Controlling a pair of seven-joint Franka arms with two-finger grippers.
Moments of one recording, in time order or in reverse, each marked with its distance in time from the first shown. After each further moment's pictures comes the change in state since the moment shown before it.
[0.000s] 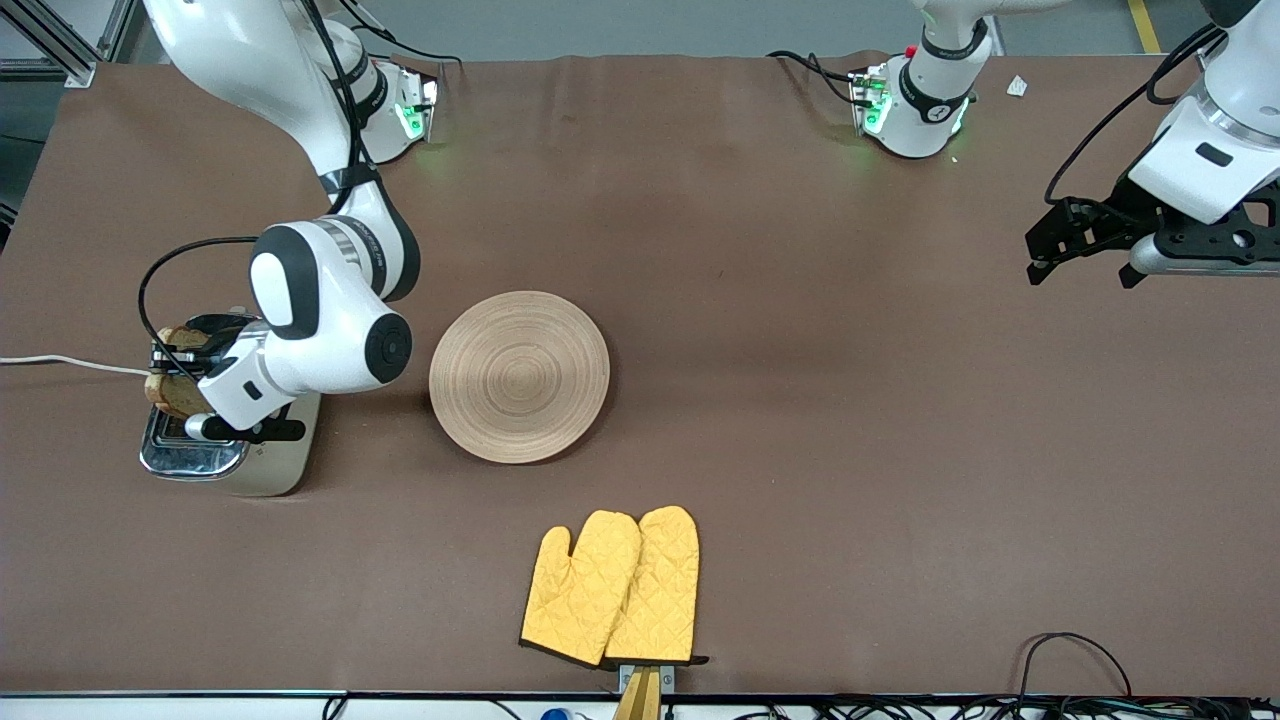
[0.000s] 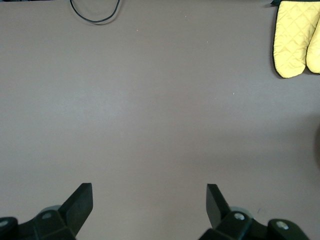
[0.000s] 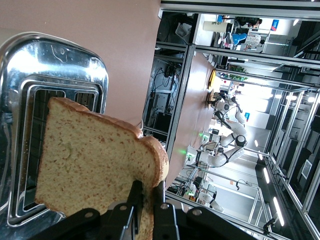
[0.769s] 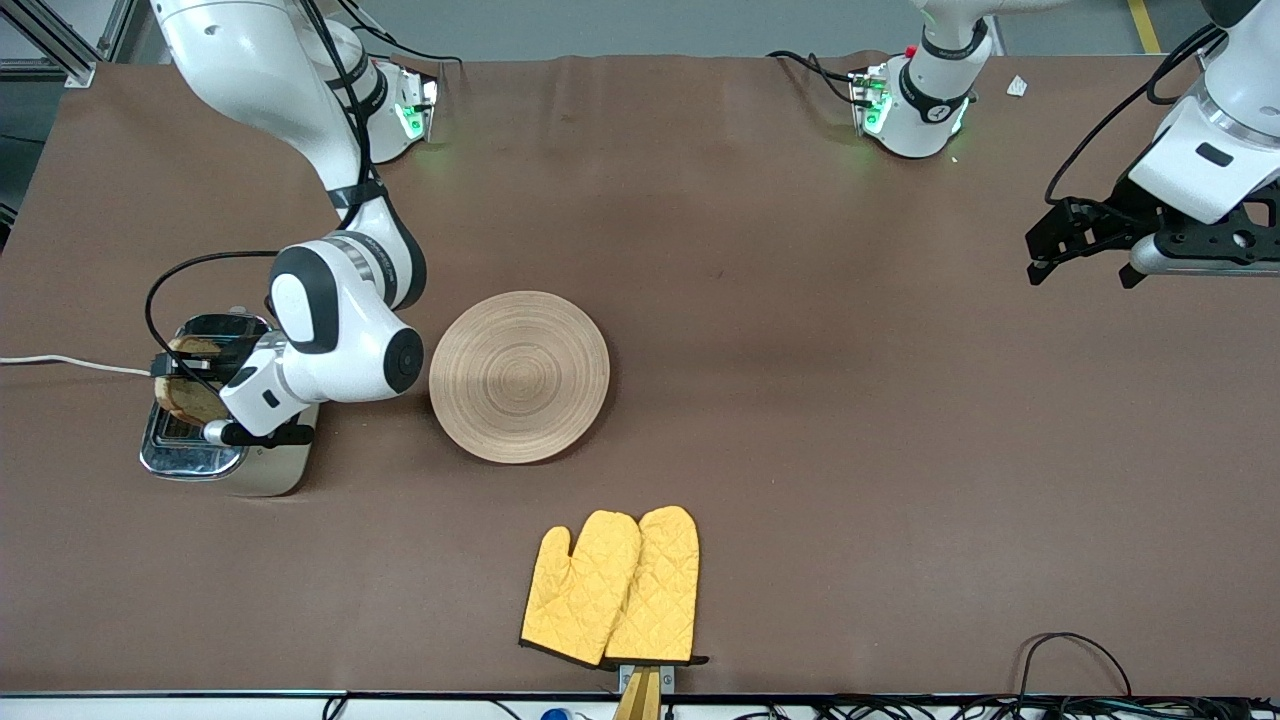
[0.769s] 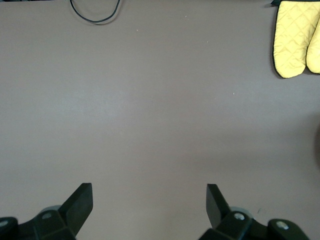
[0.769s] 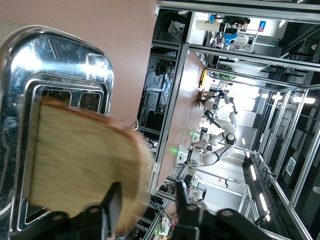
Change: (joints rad) left arm 0.000 0.000 0.000 0.000 0.000 0.000 0.000; right arm -0.001 0.036 0.004 -0.028 -0.037 0.002 0.043
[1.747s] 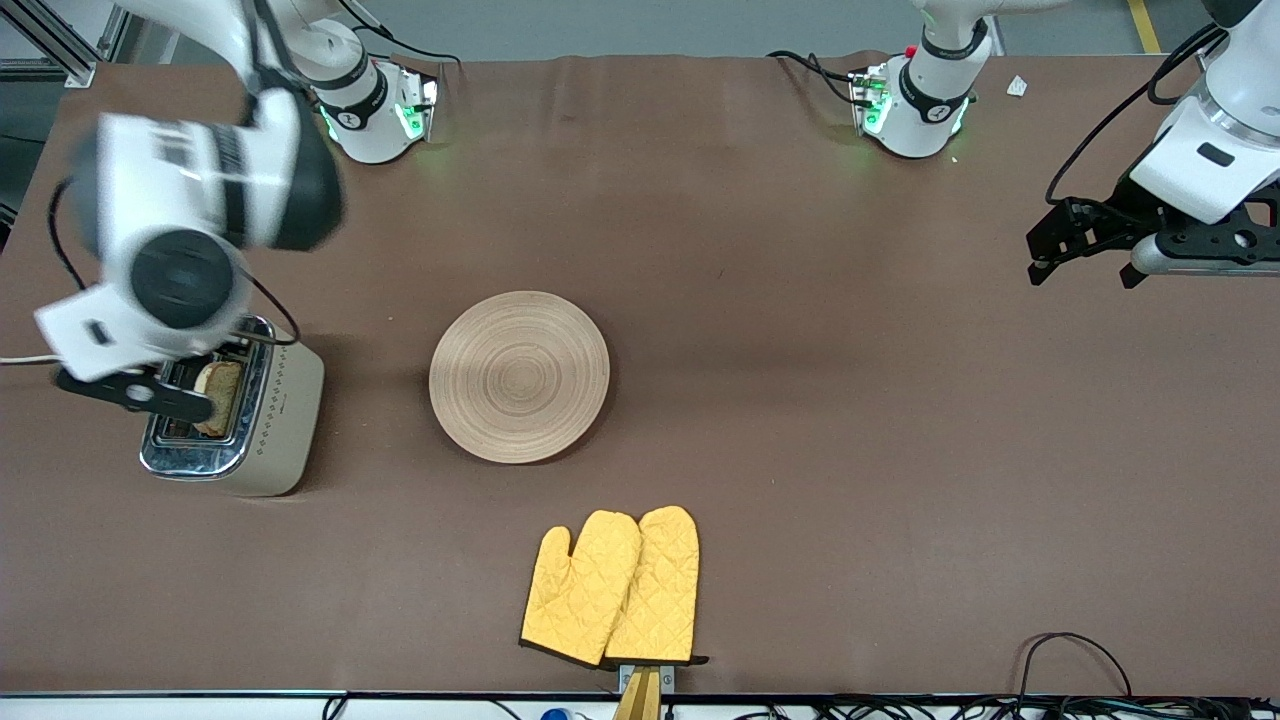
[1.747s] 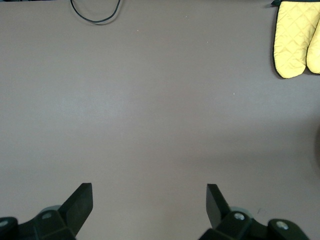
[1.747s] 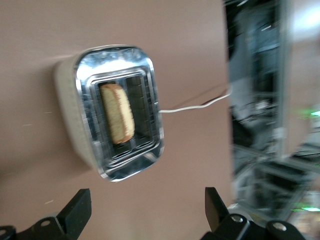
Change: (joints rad) left arm 0.001 0.000 0.001 0.001 0.000 0.000 0.000; right arm -0.096 -0.167 -0.027 0.317 0.600 -0.091 0.009
